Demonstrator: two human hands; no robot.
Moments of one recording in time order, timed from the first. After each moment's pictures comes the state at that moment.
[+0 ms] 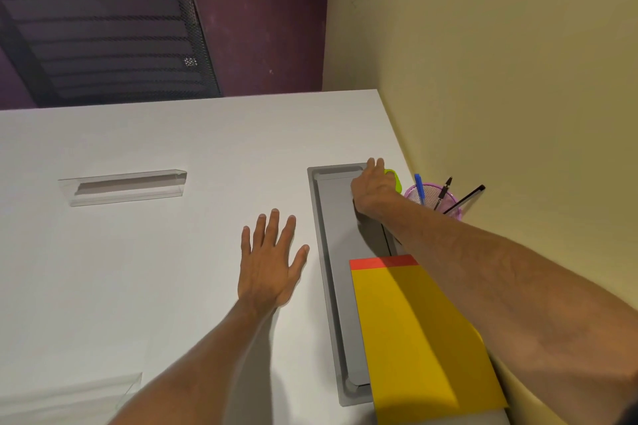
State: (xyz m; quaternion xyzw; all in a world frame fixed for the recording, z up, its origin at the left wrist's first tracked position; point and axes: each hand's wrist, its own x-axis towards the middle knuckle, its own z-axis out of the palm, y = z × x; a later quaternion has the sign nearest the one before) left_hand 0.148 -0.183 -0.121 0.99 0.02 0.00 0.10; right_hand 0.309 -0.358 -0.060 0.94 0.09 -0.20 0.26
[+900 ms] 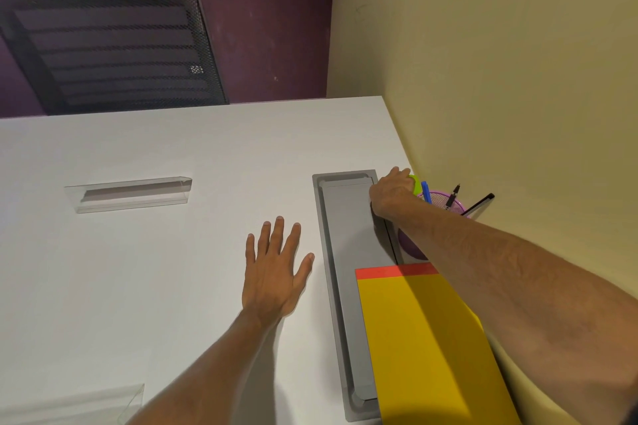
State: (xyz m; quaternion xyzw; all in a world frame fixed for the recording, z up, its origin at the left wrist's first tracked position) left_hand 0.148 -0.183 -0.122 0.99 0.03 -0.01 0.10; right_hand 0.319 -0.371 -0.047 0.93 0.03 -0.26 0.26
